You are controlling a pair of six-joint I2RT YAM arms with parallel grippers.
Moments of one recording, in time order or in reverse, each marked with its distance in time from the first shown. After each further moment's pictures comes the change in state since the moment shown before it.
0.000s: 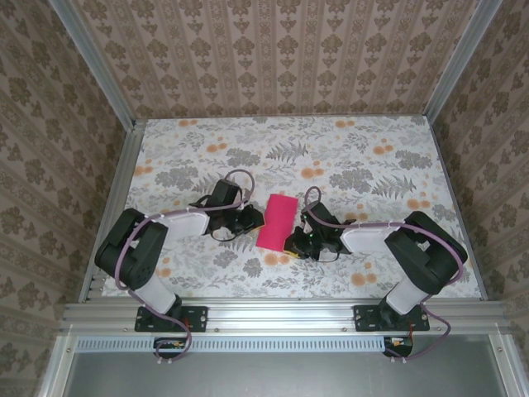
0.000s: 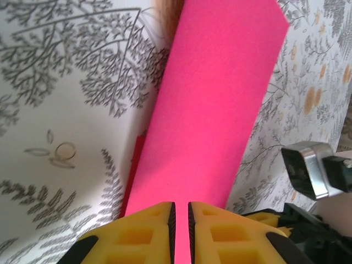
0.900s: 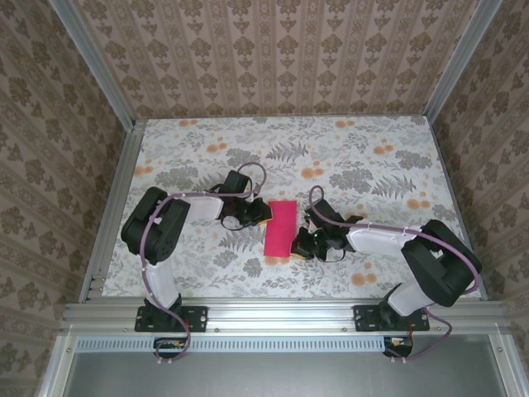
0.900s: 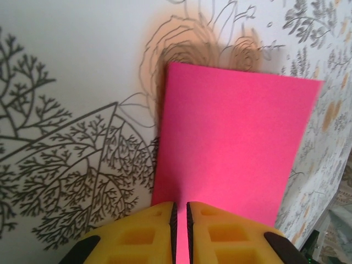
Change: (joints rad) left arm 0.013 0.244 0.195 -0.042 0.050 0.081; right arm -0.015 -0.102 0.049 -0.240 0.002 -0.081
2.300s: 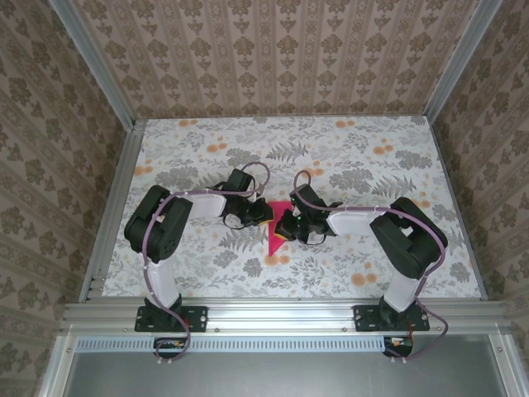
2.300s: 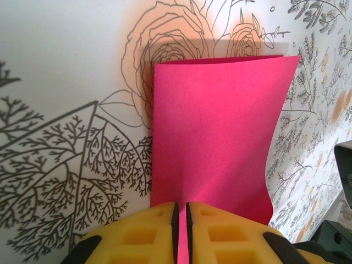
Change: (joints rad) left arm -0.014 0.022 0.048 -0.067 0.003 0.042; right arm -0.011 0.260 0.191 0.171 0.031 0.074
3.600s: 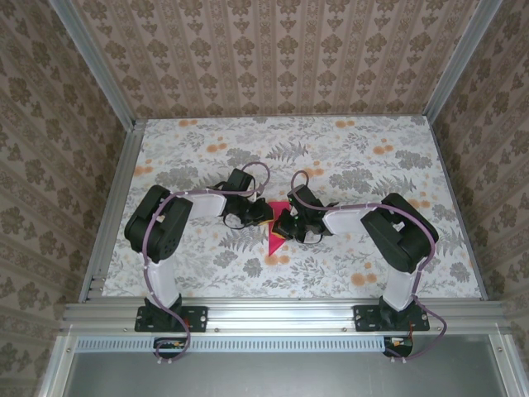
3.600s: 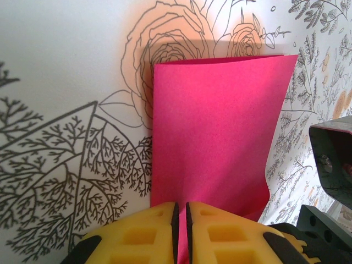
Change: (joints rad) left arm -0.001 0.002 0.006 -0.009 0.000 0.000; right arm -0.001 0.067 0.013 0.070 0.003 0.013
